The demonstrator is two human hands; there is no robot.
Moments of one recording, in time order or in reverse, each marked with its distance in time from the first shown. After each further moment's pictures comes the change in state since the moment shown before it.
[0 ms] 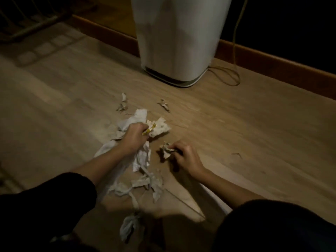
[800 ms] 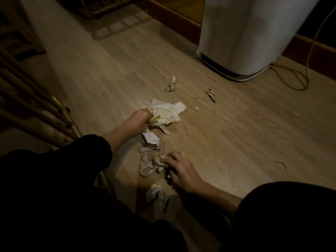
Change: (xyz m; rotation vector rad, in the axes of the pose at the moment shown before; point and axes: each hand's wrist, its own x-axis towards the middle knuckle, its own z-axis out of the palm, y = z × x) left_hand -0.081 -0.086 -0.040 0.325 -0.074 -0.107; right_hand -0.058 -0.062 0.081 -0.083 -0.334 -0.424
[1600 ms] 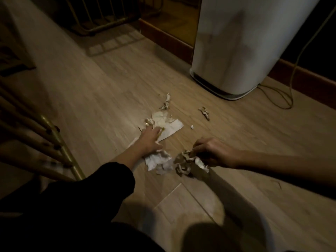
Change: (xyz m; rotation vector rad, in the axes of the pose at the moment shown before) left_hand 0.038 0.020 0.026 -0.323 -0.103 -0.203; right_hand 0.057 0.062 -0.149 -0.042 -0.302 -0.229
